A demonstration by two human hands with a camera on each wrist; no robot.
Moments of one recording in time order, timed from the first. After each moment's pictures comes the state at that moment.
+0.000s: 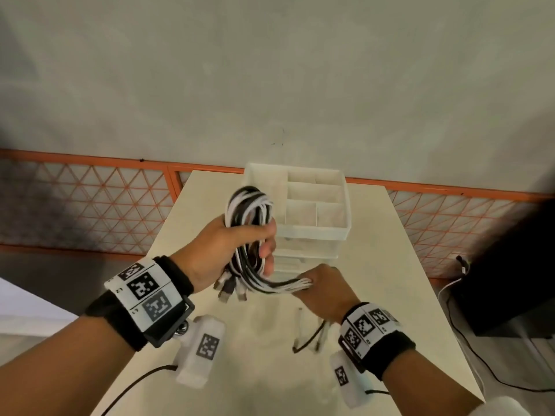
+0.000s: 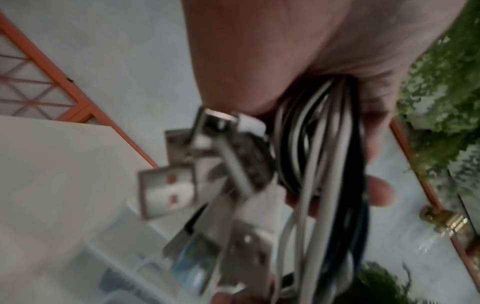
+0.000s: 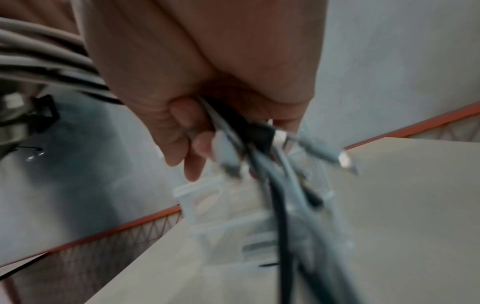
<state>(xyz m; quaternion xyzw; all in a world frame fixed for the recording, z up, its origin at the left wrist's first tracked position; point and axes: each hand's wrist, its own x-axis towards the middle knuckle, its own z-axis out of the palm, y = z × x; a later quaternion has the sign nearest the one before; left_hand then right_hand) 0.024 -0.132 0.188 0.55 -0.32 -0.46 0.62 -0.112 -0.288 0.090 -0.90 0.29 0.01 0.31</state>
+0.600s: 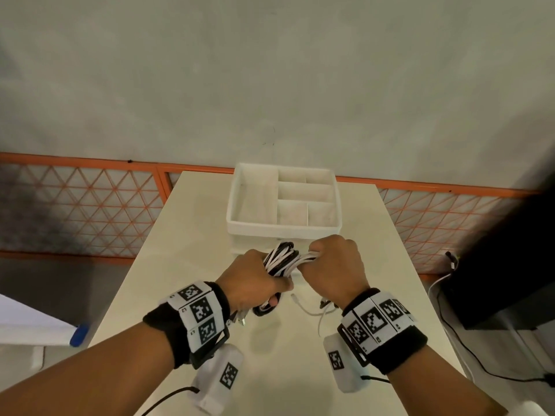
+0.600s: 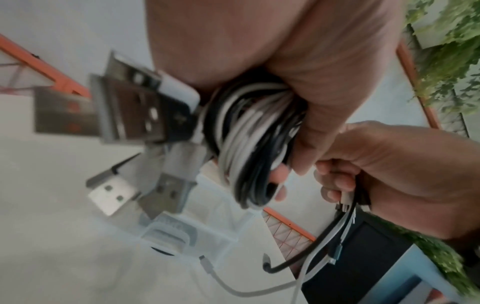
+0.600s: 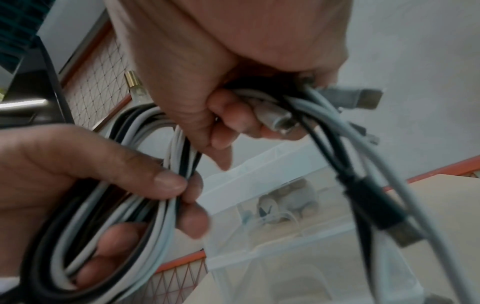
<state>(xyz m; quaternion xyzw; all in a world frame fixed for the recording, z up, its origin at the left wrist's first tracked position) -0.009 -0.165 0.138 0.79 -0.32 -0.36 0.37 -0.113 -0.292 0.139 -0.86 0.37 -0.13 0.31</state>
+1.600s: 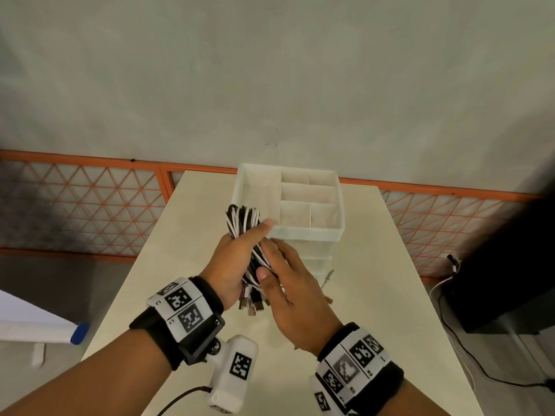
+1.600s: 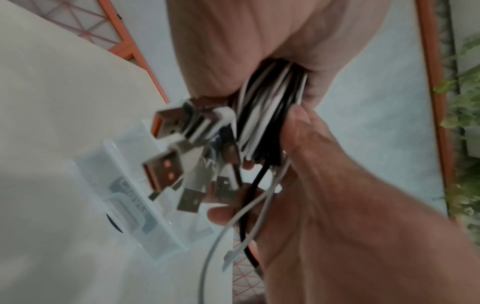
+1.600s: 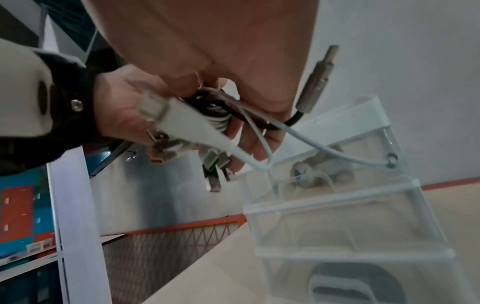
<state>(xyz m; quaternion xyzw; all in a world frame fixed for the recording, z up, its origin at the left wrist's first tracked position) -0.001 -0.161 0.155 0.57 -0.10 -0.40 0.71 -0.111 -0.237 0.106 -0.90 0.10 -0.20 0.37</state>
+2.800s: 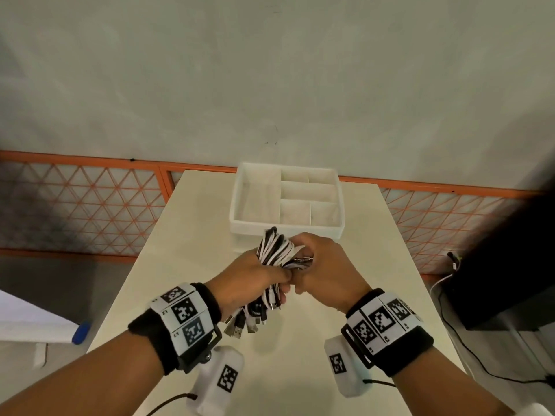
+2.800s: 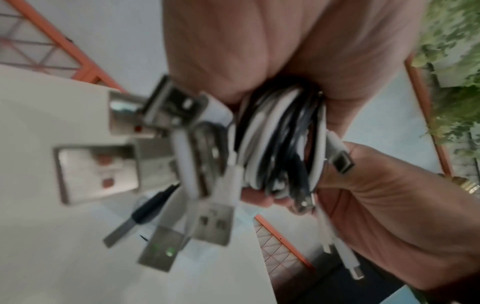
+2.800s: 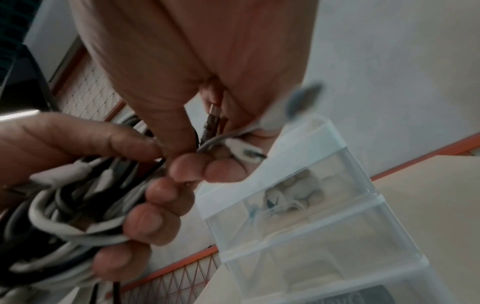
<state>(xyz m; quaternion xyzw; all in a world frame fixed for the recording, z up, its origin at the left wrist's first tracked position) -0.009 -0.155 0.147 0.68 -0.30 -0.45 0.49 -0.115 -0.287 0.141 -0.85 0.22 -0.10 0.48</state>
